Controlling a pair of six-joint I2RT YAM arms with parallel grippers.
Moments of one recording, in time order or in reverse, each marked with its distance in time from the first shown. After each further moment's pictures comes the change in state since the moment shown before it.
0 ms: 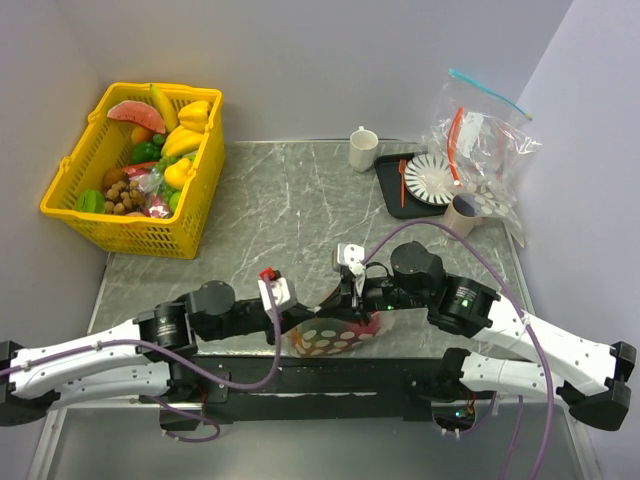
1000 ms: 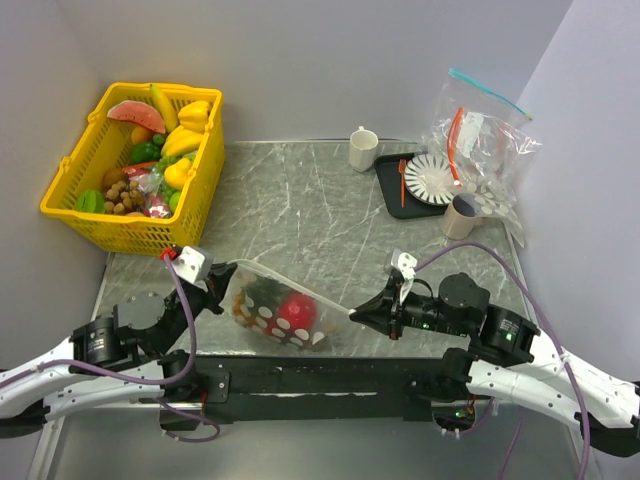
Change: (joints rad) left arm -0.010 -0.307 0.078 -0.300 -0.764 -0.060; right arm 0.000 -0.361 -0.201 -0.068 0.229 0.241
